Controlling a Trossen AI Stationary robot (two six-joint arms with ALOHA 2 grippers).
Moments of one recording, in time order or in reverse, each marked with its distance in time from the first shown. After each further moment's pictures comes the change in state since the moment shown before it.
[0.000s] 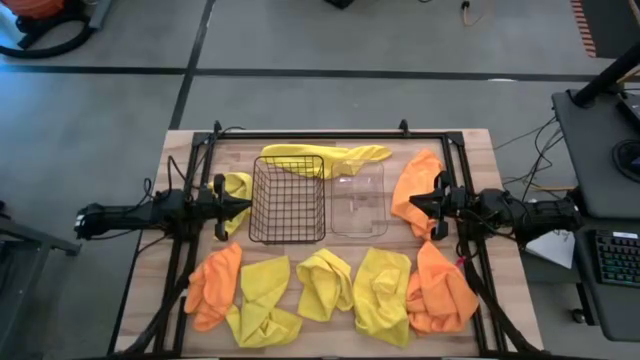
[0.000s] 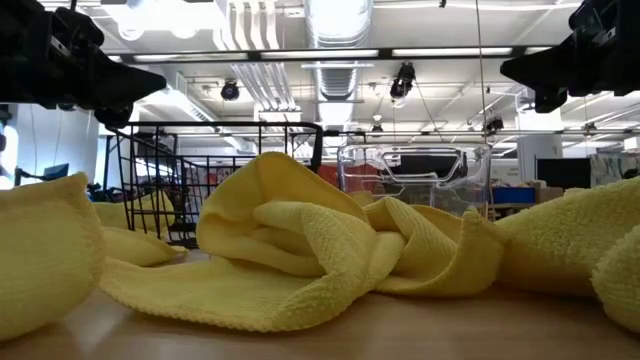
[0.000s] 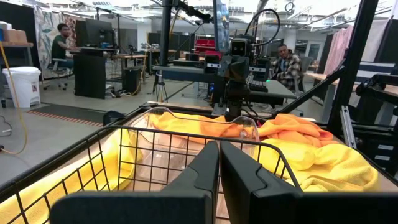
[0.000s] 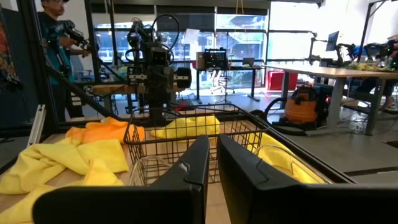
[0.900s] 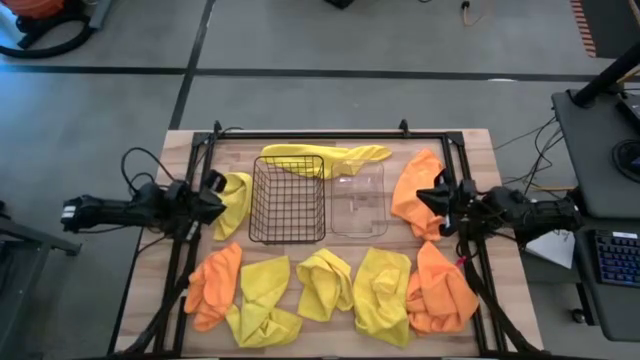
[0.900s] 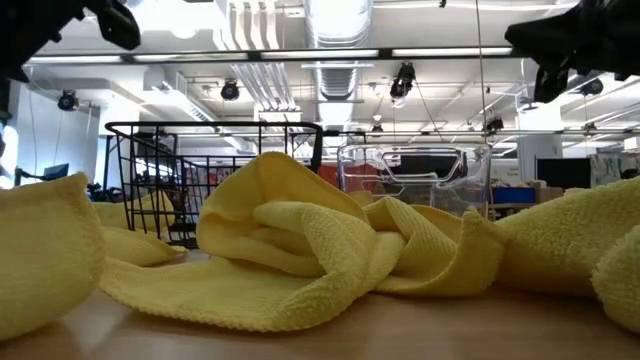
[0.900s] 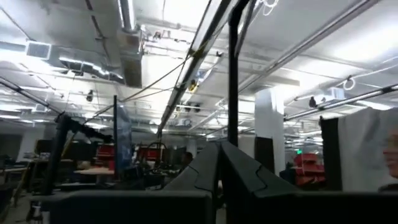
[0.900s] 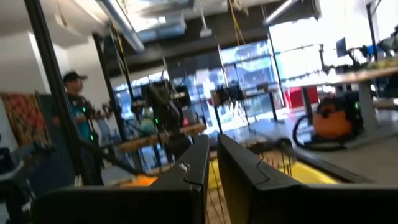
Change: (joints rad) left arm -0.011 0.279 0.070 0.753 0.338 -0.136; right arm 0.000 0.001 -0.001 0.210 -0.009 0.196
